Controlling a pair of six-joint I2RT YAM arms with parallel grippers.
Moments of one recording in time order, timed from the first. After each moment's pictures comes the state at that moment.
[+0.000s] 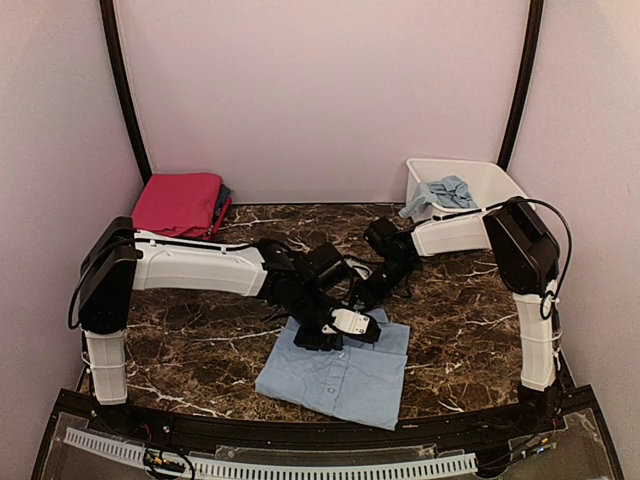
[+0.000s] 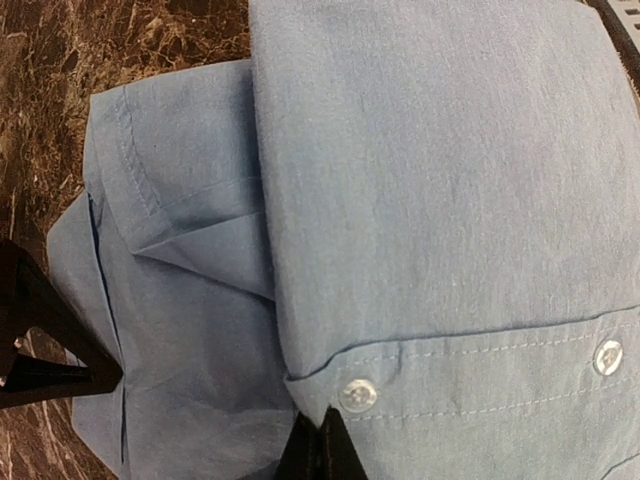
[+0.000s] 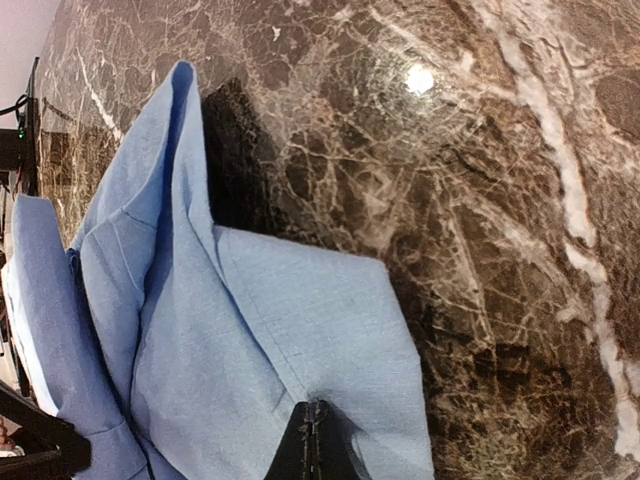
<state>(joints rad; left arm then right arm) -1.04 1.98 1.48 -0.66 0.26 0.82 0.63 2.15 1.46 -0.62 -0.66 -0.10</state>
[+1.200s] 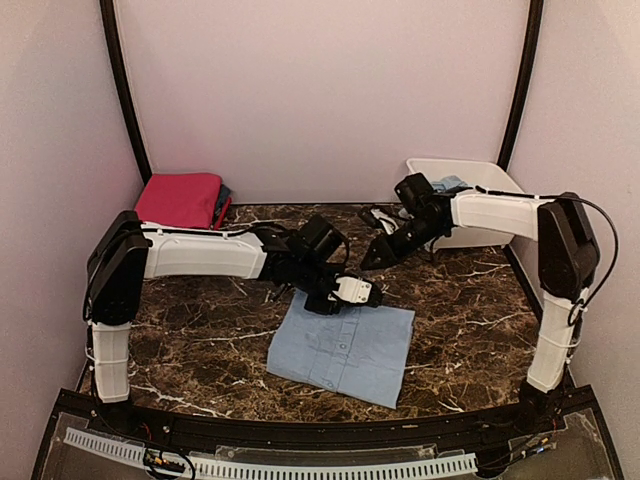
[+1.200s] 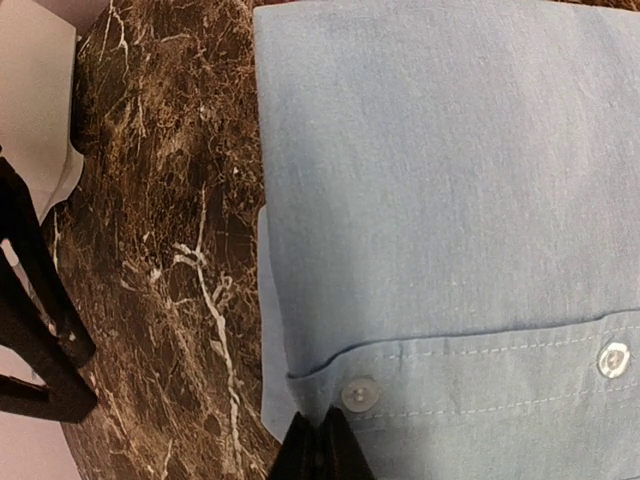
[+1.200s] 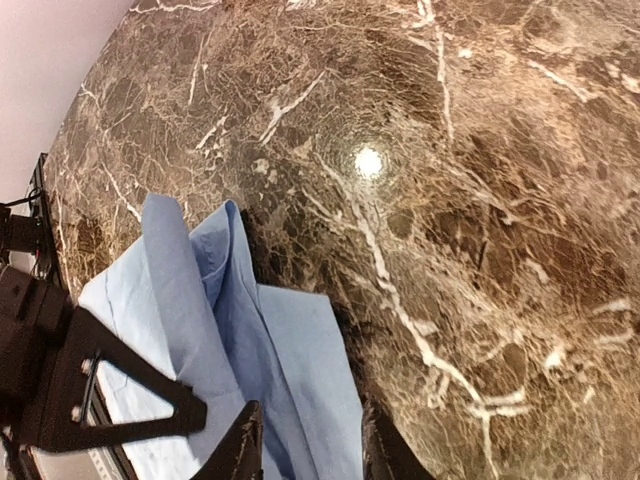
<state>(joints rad) -0.95 2.04 1.56 -0.45 0.17 1.02 0.53 1.96 1.53 -0.66 -0.60 -0.06</state>
